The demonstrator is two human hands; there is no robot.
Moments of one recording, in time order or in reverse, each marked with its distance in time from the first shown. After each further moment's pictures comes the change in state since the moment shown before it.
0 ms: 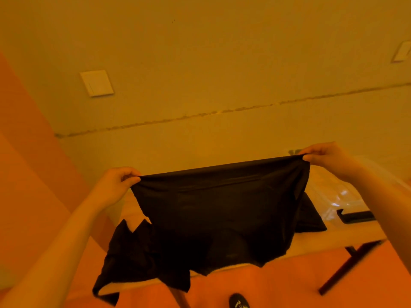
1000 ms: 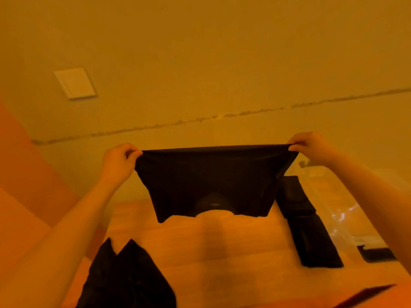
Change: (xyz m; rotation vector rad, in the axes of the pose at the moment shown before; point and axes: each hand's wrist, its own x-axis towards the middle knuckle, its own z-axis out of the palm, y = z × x) left_hand 0.143 0.018 0.037 0.115 0.411 0.042; right_hand 0.154 0.002 0.010 -0.438 -0.064 -0.166
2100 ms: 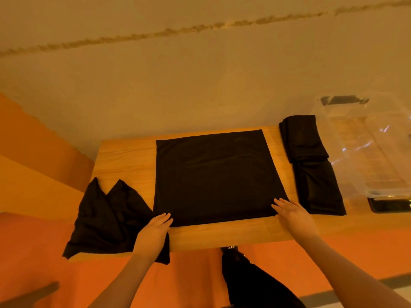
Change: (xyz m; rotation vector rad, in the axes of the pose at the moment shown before) left_hand -0.290 -0.131 0.166 0.460 -0.789 0.239; right_hand -0.185 0.133 0.257 -0.567 -0.493 -0.051
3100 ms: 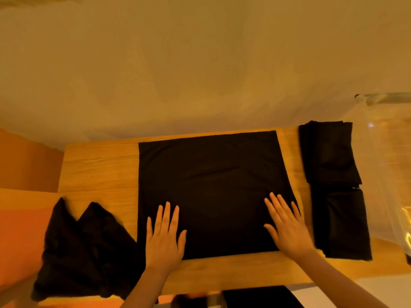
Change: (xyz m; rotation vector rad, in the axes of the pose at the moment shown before) left_hand 0.086 0.042 -0.016 -0.080 -0.141 -0.321; right_hand 0.072 -0.001 0.000 0.120 -0.017 0.033
